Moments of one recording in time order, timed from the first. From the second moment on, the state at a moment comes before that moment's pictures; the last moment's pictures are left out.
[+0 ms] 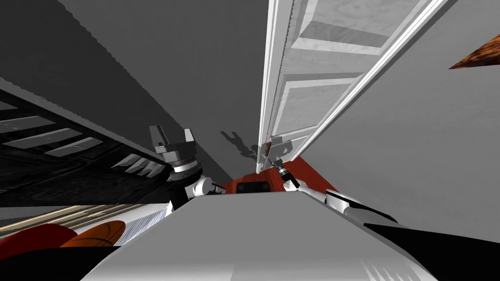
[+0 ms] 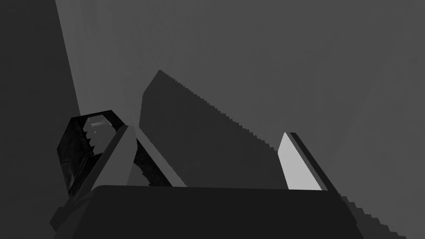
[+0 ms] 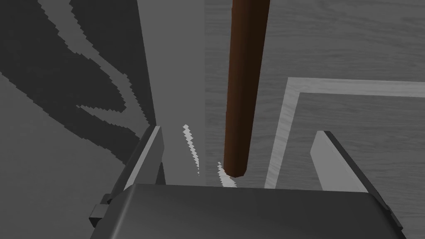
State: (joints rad) arm -0.15 -0.56 1.01 -0.81 -0.91 -1.03 -1.54
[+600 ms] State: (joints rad) arm -0.15 -0.53 0.99 -0.78 -0.90 -1.01 -1.53
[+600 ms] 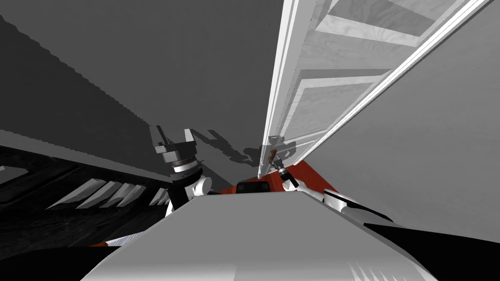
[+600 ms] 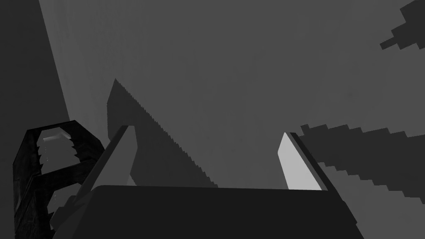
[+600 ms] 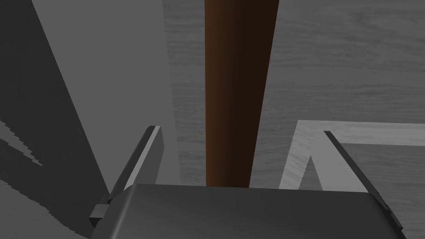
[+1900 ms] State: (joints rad) arm -0.15 -0.57 1.02 -0.69 -0.92 -1.10 -1.64
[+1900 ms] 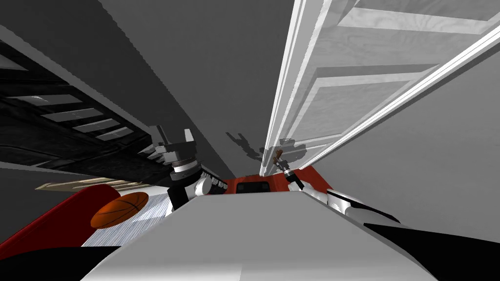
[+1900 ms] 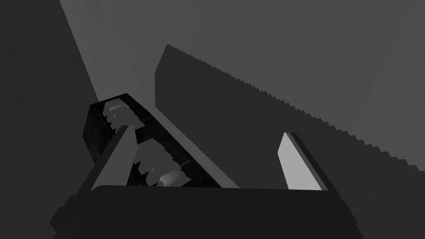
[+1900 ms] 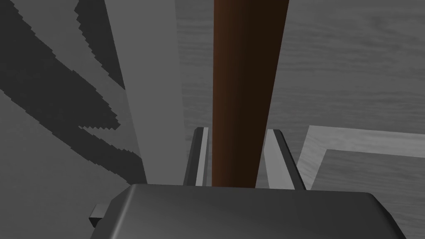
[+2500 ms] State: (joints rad) arm -0.13 -0.63 1.05 -0.62 -0.93 -1.18 -1.72
